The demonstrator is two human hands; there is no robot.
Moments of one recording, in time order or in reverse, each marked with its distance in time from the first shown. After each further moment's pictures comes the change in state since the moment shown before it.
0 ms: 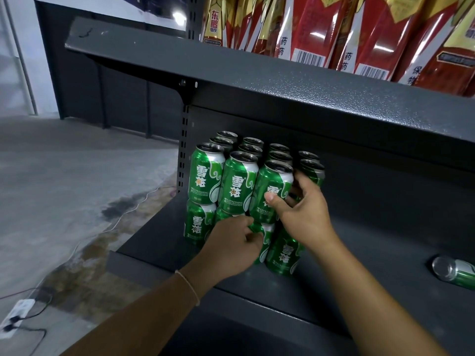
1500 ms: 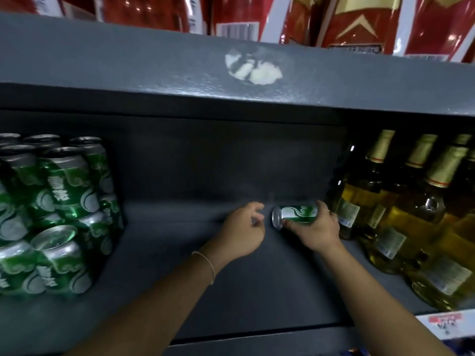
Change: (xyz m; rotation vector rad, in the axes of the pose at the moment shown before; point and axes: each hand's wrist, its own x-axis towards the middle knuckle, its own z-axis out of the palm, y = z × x) left_hand 0.100 0.173 0.363 -0.130 -0.298 0.151; right_hand -0.073 0.221 -0.377 -0.477 0.364 0.673
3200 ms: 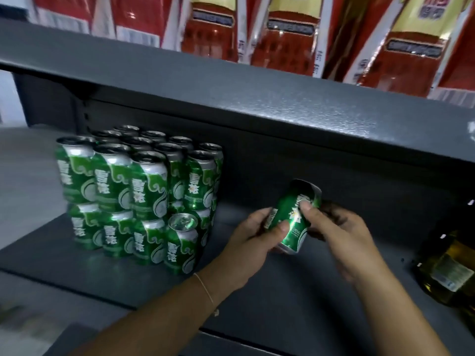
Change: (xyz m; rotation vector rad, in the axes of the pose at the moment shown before) left_hand -0.097 -0.026 -0.139 -0.693 0.145 0.055; right_hand -0.124 -0.171 0.034 0.795 -0.482 -0.355
